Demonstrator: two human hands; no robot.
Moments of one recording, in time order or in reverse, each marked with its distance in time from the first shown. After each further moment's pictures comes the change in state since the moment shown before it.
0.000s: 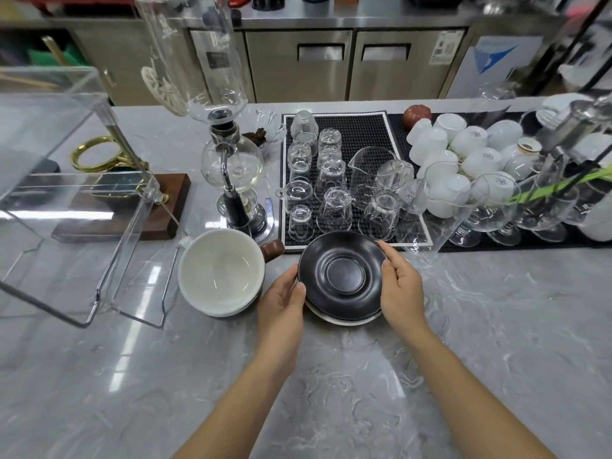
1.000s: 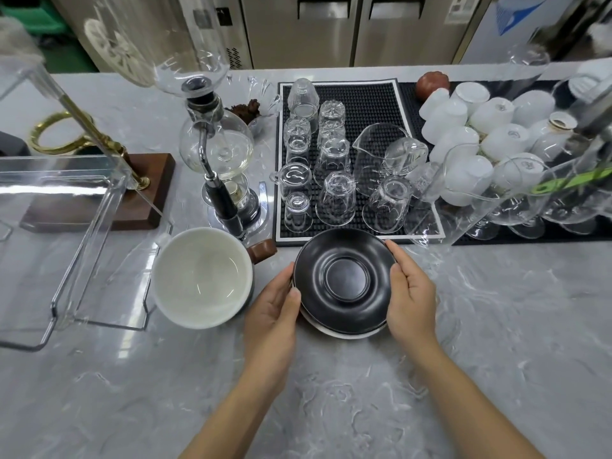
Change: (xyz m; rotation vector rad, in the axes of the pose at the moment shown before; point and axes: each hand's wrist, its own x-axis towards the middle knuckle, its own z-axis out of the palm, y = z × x) left_hand -0.006 -0.006 -0.009 0.014 -0.028 0.029; right_hand -0.008 0.005 0.002 0.148 0.022 0.023
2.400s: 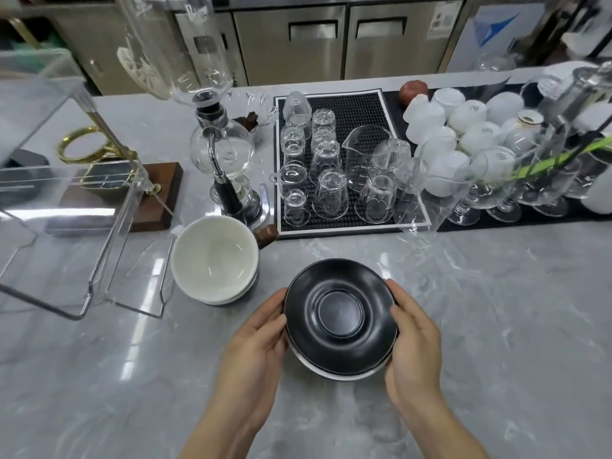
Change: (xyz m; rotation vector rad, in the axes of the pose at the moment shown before) left_hand -0.063 0.043 -0.025 -0.333 -0.005 -0.329; right_hand -0.095 -0.036 -0.009 0.490 0.175 0.370
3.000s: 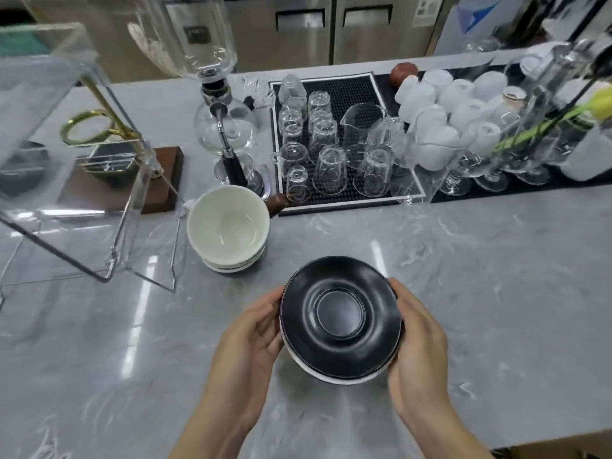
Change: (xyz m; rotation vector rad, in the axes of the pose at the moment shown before) left_hand -0.047 0.014 -0.030 0.036 -0.046 -0.033; right_hand -0.061 0.014 -0.014 -0.032 -0.064 -0.021
